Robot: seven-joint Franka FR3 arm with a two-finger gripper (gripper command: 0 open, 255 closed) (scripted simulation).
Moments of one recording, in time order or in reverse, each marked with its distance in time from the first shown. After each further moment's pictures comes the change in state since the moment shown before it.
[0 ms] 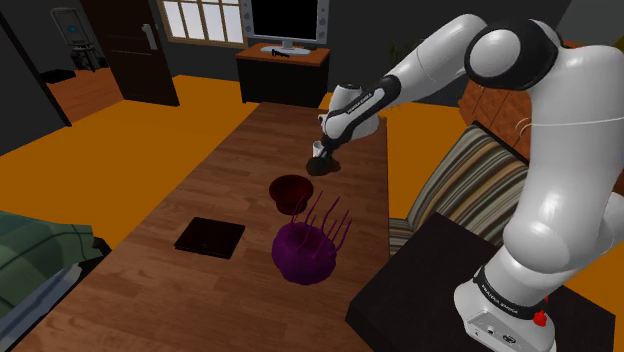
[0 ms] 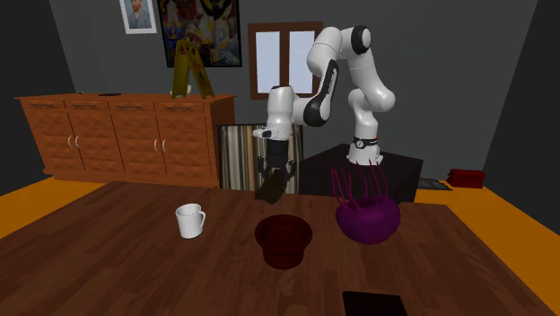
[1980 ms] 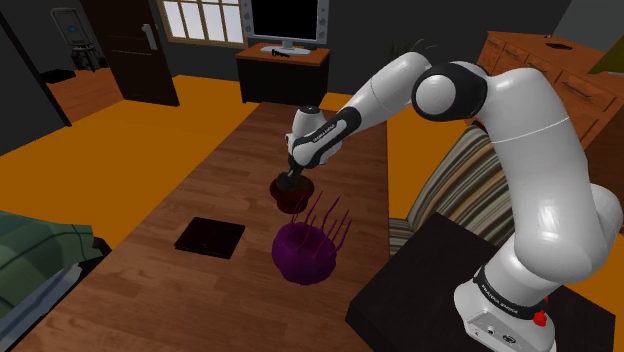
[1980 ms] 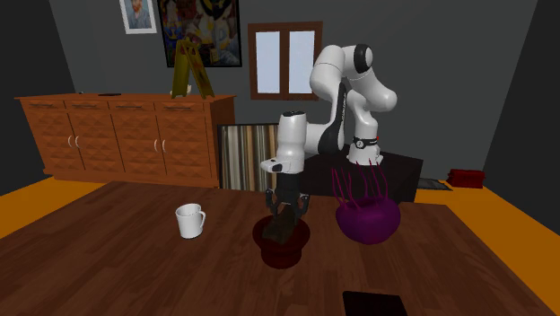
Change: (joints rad) arm 0.230 0.290 -0.060 0.300 -0.091 0.003 0.218
